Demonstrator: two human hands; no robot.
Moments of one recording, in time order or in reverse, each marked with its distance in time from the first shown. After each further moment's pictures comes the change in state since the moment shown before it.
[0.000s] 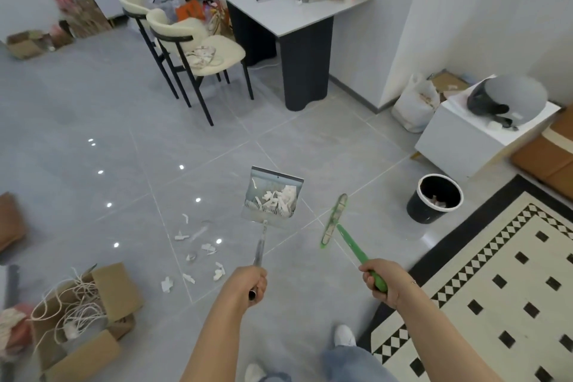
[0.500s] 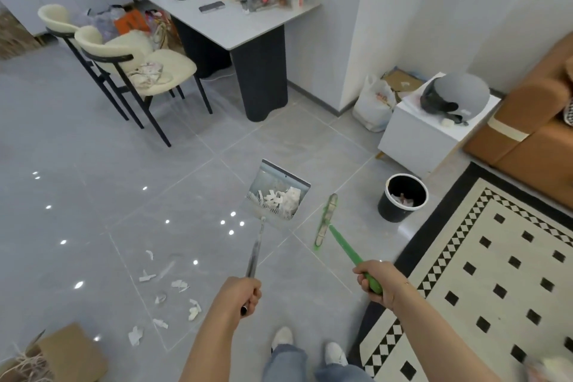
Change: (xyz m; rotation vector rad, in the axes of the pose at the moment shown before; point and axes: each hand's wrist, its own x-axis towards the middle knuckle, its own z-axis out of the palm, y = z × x) left_hand 0.032 0.075 0.060 0.241 -0.015 0.060; right_hand 0.023 -0.067 -0.031 0.056 0.080 -0.001
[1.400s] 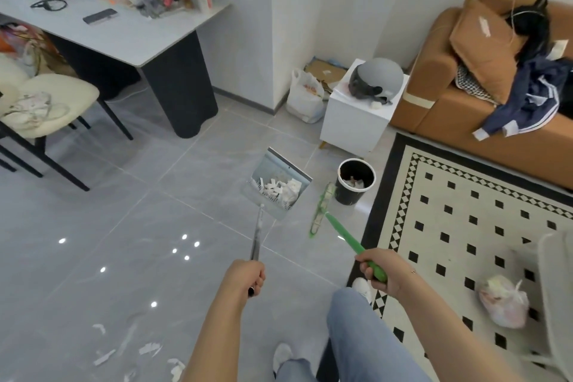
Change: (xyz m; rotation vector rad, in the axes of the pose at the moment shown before) left_hand 0.059 0.117 0.026 0.364 -0.160 0.123; right_hand -0.015 -0.040 0.010 0.302 0.171 0.005
